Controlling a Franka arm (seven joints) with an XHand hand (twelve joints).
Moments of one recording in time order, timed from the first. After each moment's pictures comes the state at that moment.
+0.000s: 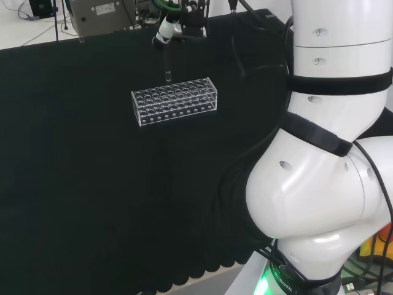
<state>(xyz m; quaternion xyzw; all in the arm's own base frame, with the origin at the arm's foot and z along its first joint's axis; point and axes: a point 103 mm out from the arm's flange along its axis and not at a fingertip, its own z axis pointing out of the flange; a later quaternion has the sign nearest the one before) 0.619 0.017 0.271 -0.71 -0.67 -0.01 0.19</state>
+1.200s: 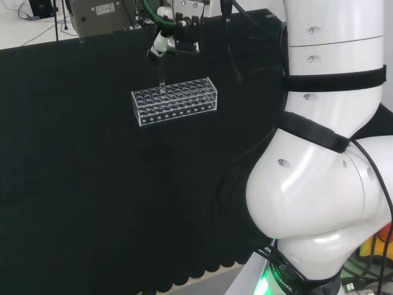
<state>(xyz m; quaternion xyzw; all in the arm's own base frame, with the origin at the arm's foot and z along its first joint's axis) 0.626 0.033 0.230 -0.72 -0.67 -0.01 0.21</state>
